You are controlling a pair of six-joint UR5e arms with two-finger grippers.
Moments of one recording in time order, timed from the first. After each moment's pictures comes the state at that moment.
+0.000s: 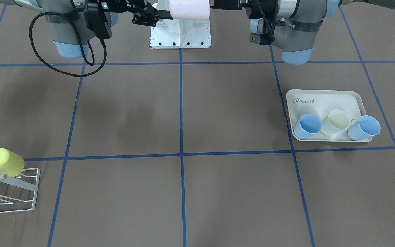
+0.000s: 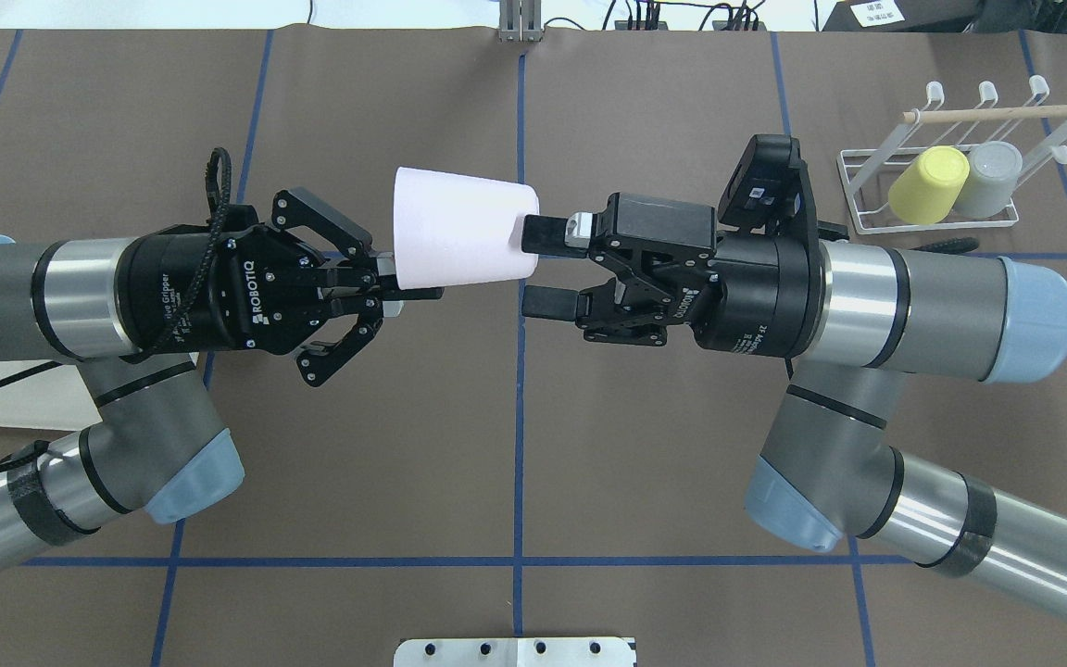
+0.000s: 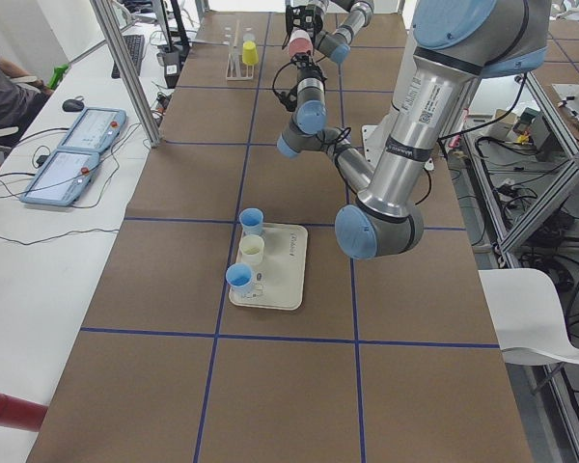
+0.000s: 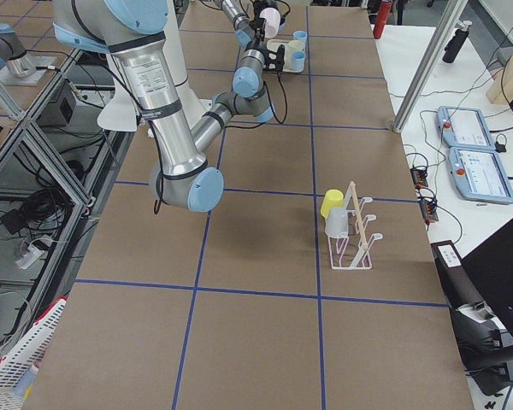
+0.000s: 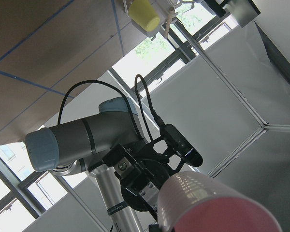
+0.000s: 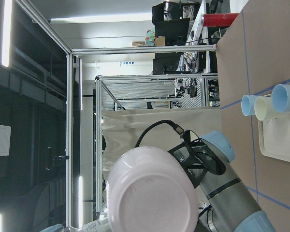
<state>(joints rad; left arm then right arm) -0.62 -2.03 -1.73 -3.41 -1.93 -2.88 0.56 -1.10 1.79 0.12 1.84 1.99</state>
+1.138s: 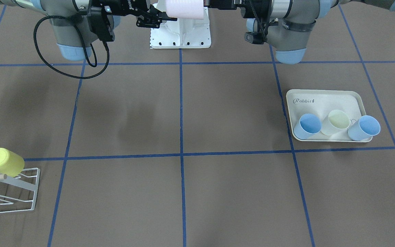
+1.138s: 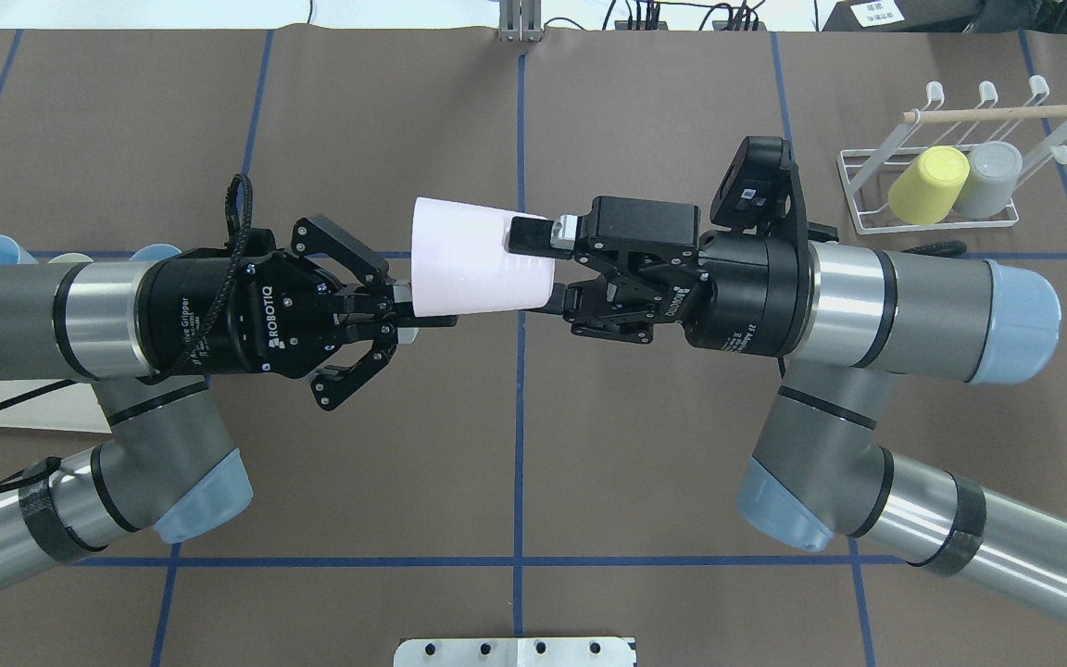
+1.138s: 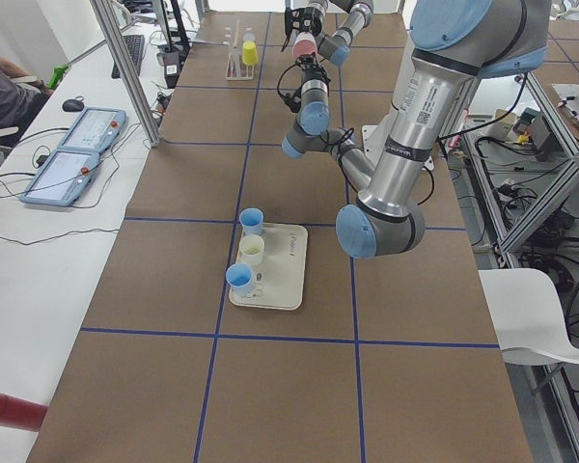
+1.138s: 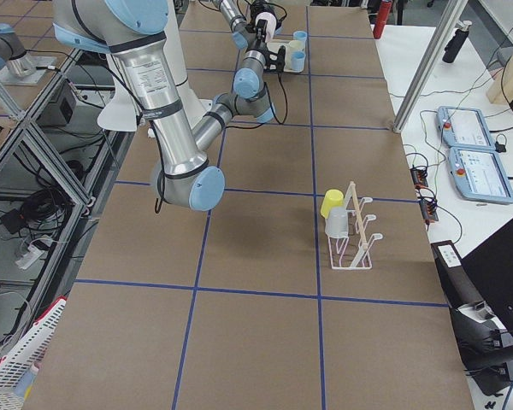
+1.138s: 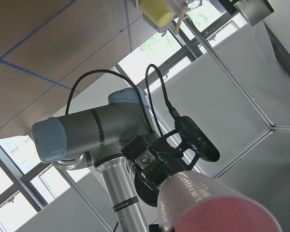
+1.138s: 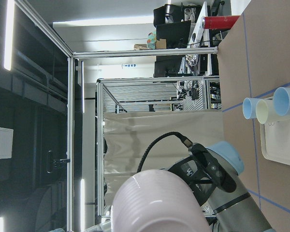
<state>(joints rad) -0.59 -2.03 -1.73 -3.41 -1.93 -2.88 0.56 -1.09 1.77 0.13 1.82 1.99</state>
